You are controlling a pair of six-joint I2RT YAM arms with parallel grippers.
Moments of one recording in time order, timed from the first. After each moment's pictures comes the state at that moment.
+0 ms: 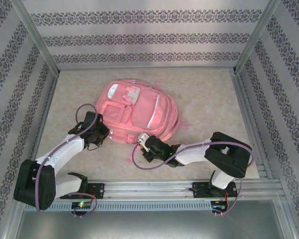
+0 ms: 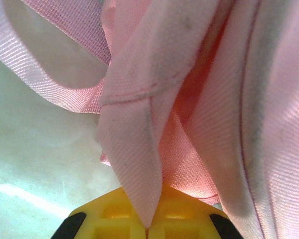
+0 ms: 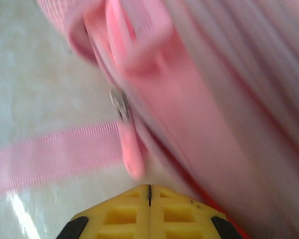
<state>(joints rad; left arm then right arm) -0.23 1.19 0.61 -0.43 0.05 -1.13 1.06 1.63 0.58 0.27 0.15 0.11</state>
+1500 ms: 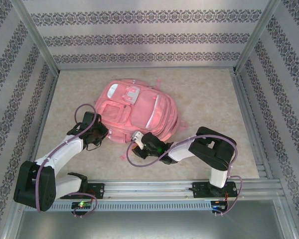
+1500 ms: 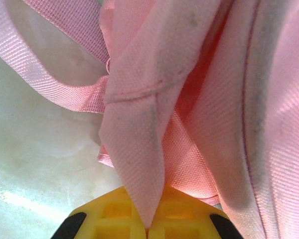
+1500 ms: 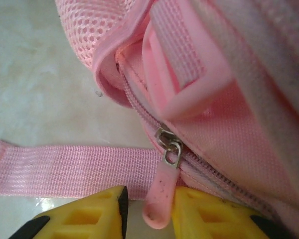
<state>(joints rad) -0.21 1.18 0.59 -0.40 0.06 -1.10 1.02 1.83 0.68 0.49 0.00 0.10</state>
